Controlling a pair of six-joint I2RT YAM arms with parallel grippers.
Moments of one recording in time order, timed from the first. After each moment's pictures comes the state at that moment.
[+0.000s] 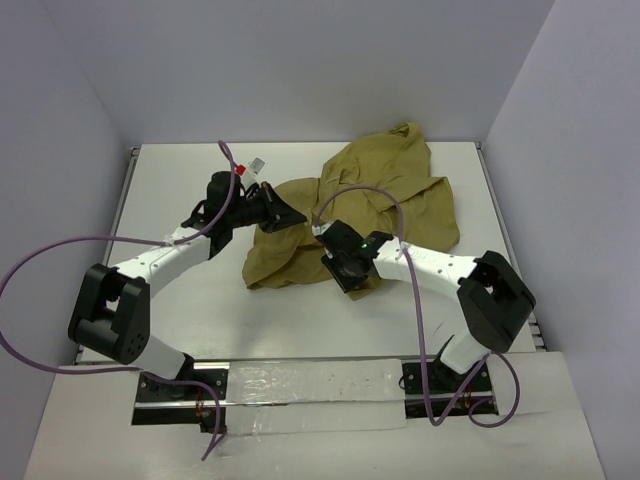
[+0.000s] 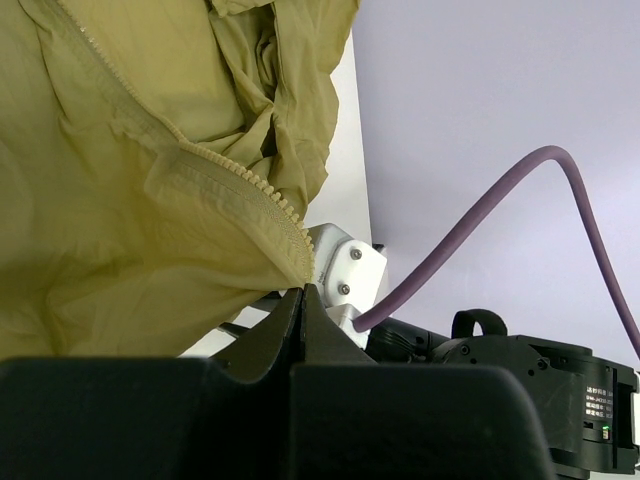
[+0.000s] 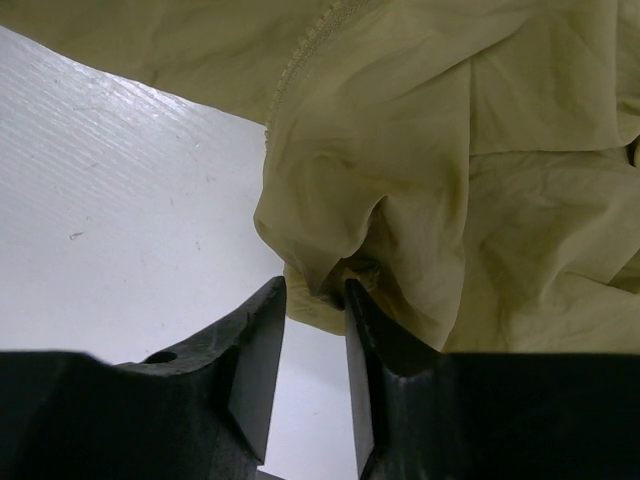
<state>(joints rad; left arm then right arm) -0.44 1.51 0.95 0.17 0.60 -0.99 0.82 1.57 1.01 -0.59 0.13 0.17</state>
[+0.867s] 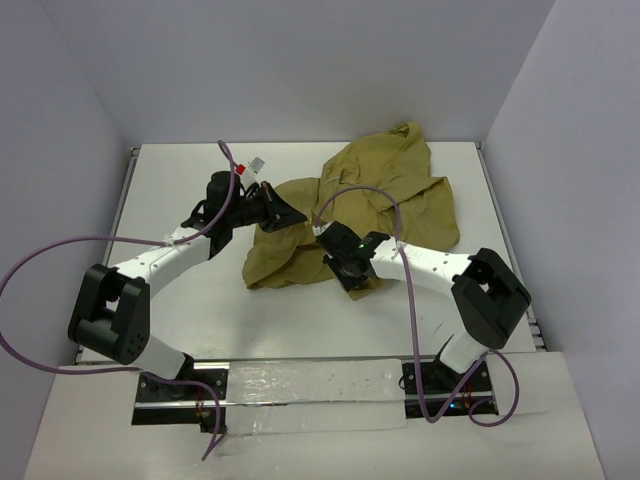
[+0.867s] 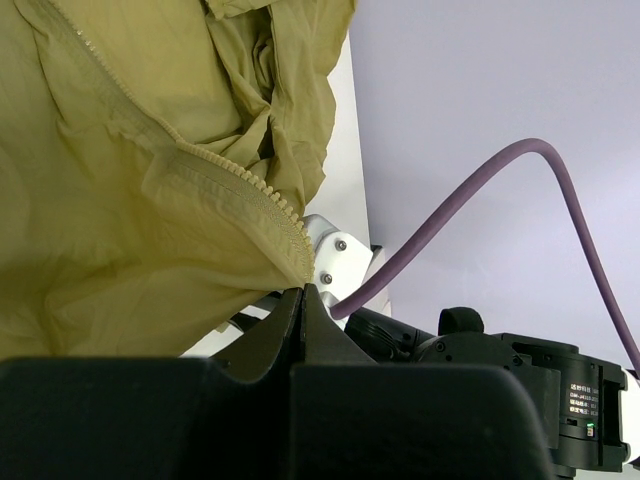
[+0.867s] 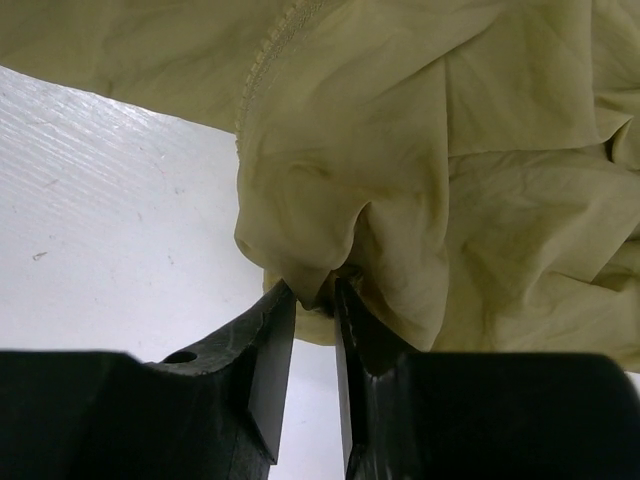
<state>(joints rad) -0.44 1.51 0.95 0.18 0.60 -0.99 0.82 1.60 1.01 -0.59 0.18 0.17</state>
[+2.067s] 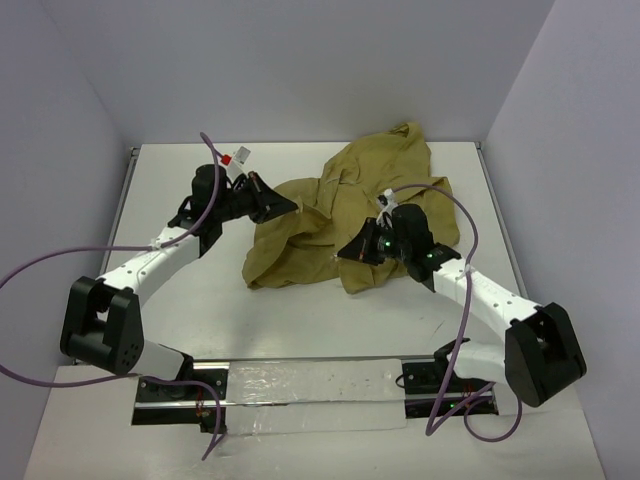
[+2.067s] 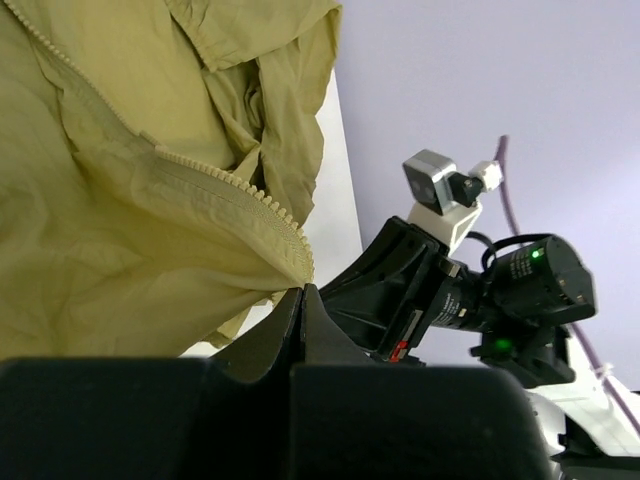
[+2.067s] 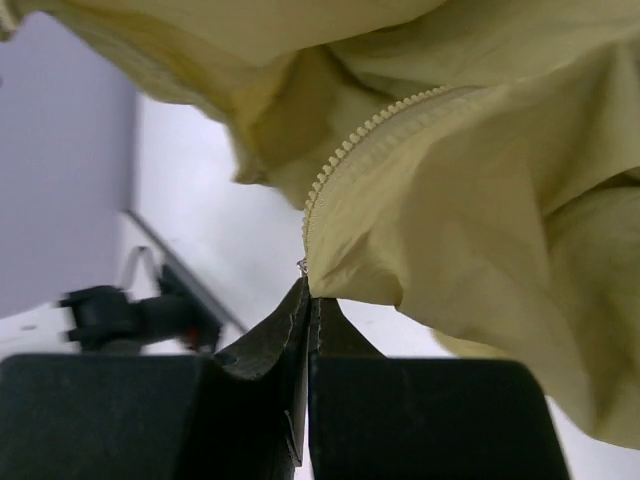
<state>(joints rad) -0.38 1.44 0.98 0.15 0.59 -0.98 0.44 1.20 0.68 0.00 -0.46 0.76</state>
